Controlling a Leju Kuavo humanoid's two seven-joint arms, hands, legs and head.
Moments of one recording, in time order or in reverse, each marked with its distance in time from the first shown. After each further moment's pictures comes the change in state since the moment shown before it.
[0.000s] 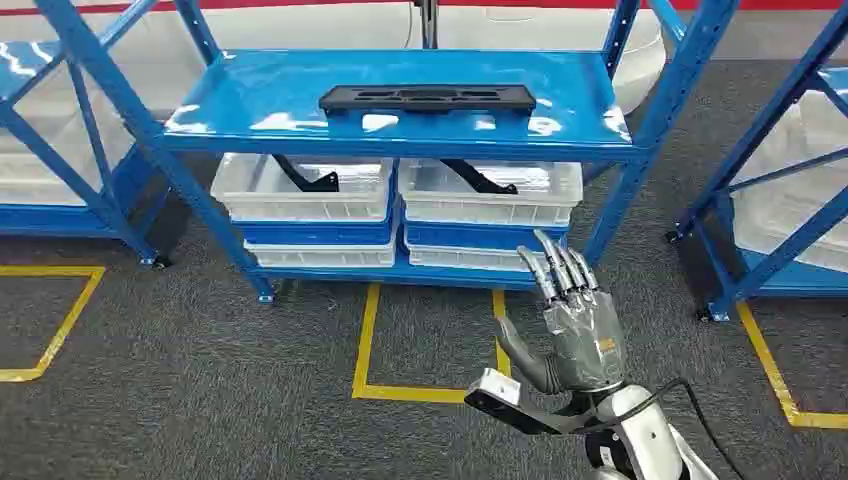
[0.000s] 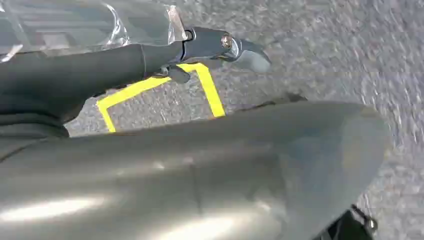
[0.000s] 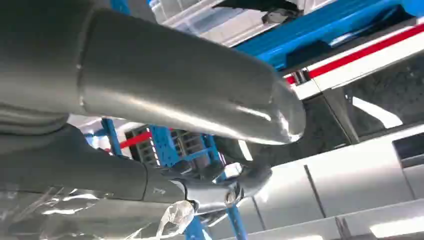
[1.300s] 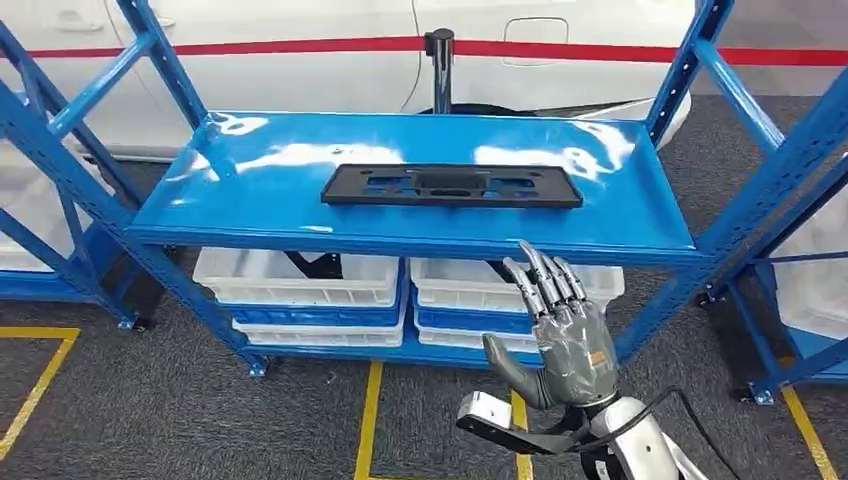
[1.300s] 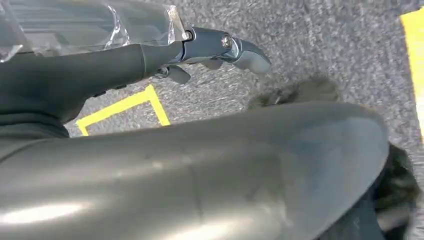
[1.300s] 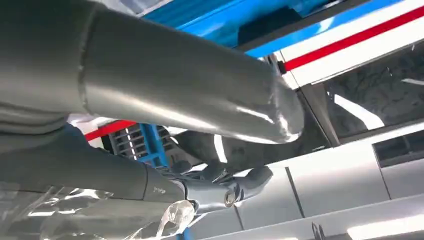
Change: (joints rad) left arm 0.002 0.000 0.026 0.008 -0.029 -0.010 0.022; right arm 0.006 -0.002 0.041 -0.024 0.022 -0.003 -0.020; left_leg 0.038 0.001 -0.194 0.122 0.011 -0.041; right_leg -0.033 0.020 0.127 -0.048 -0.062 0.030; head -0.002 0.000
